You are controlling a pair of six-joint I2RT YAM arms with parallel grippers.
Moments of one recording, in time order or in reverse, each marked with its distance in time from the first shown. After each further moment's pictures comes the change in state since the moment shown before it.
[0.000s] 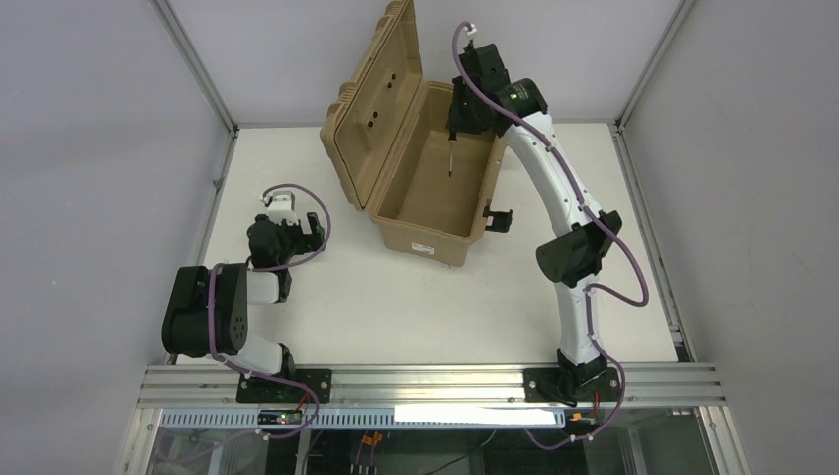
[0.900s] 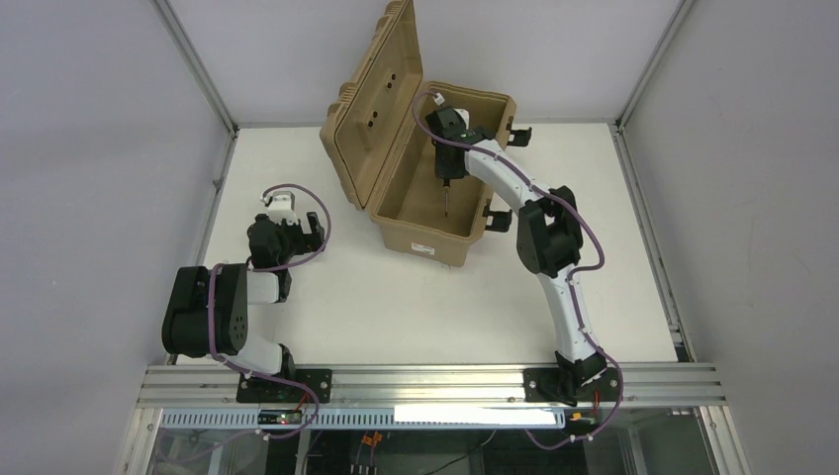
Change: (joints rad) left arm 0.000 0.000 0.000 0.000 0.000 0.000; right arm 0.043 0.180 -0.383 0.315 0.138 -0.013
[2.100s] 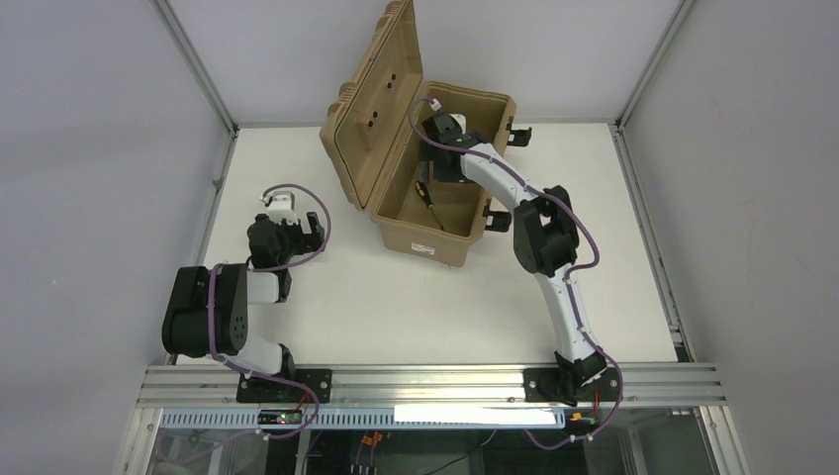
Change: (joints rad) left arm 0.000 0.000 0.000 0.000 0.000 0.000; right arm 0.011 0.039 -0.031 0.039 0.023 -0.008
